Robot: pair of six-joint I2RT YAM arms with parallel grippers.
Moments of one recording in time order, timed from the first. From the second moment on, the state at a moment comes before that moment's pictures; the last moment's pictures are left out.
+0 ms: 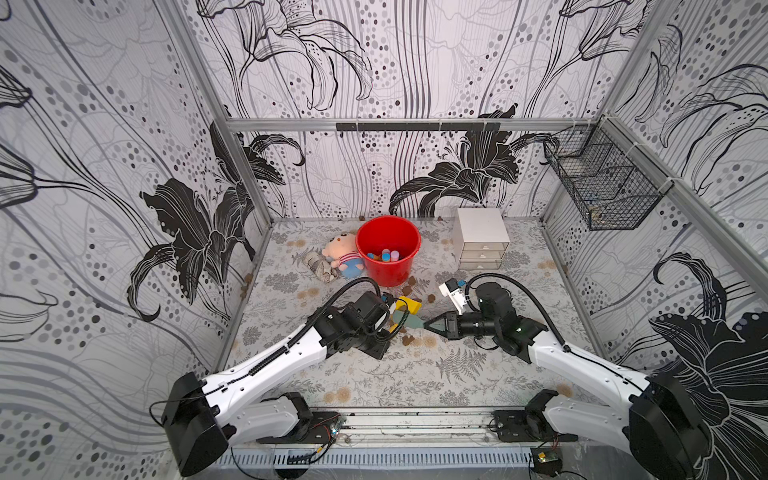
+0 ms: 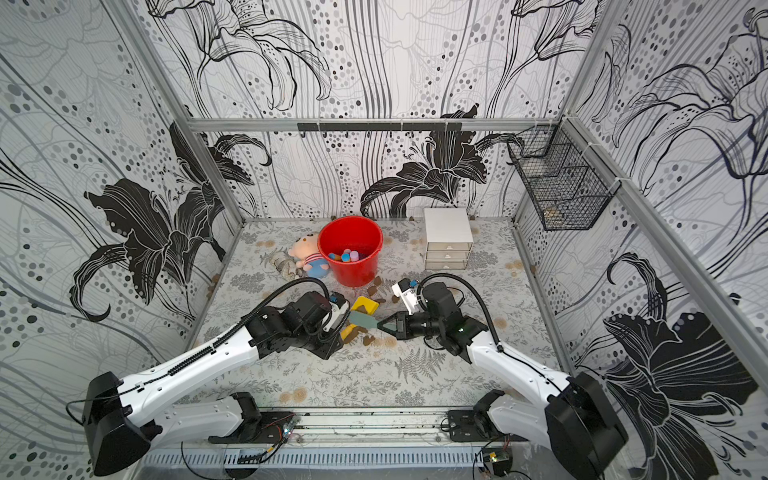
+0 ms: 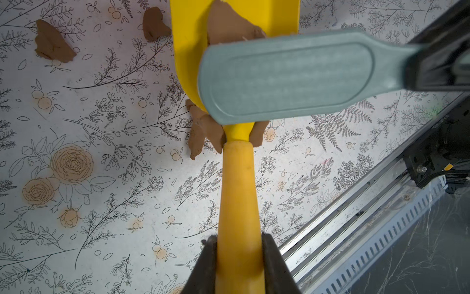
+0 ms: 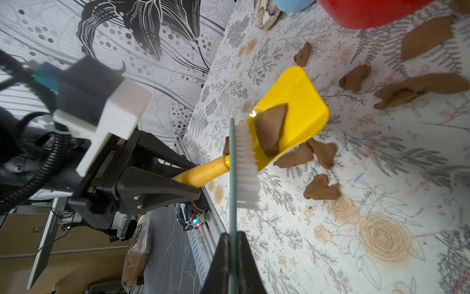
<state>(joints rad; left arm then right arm) -0.83 1.17 0.94 -0.87 0.08 -0.37 0.62 1.15 0.61 0.00 -0.67 0.62</state>
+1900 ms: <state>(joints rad) -0.88 1.12 0.88 -0.80 0.04 -0.38 0.39 1.14 0.52 0.16 -0.77 0.80</state>
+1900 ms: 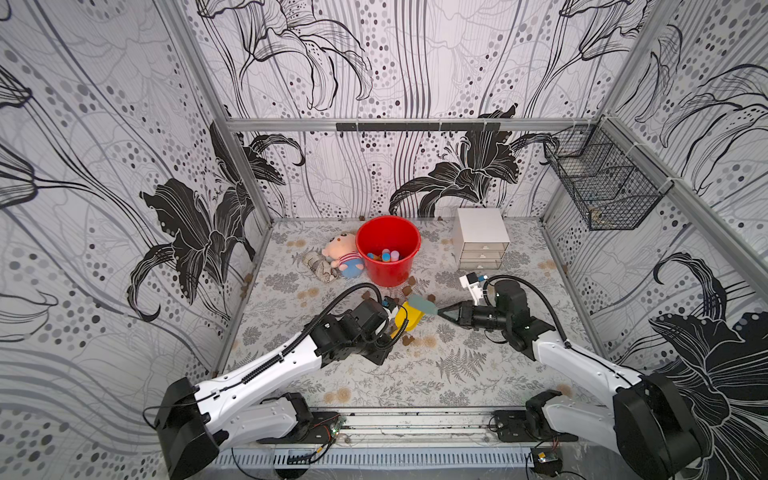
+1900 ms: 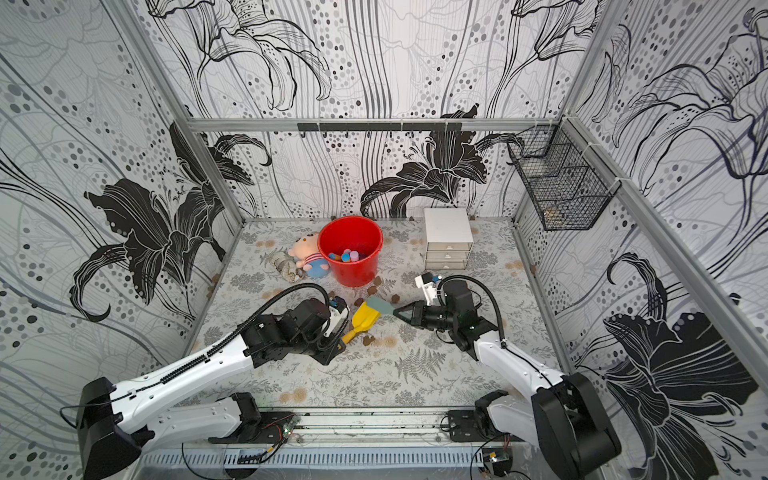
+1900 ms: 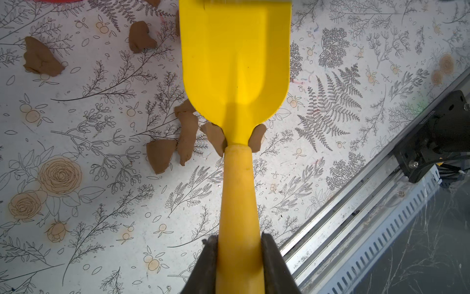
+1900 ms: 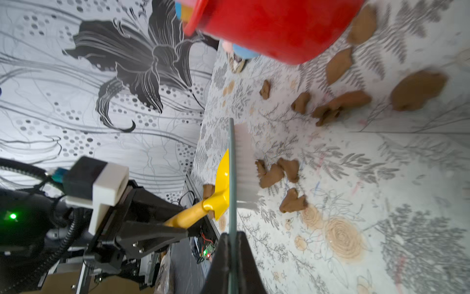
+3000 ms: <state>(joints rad) -0.88 1.06 0.88 -0.76 0.01 -0.37 0.56 1.05 0.47 0.22 -0.75 0.88</state>
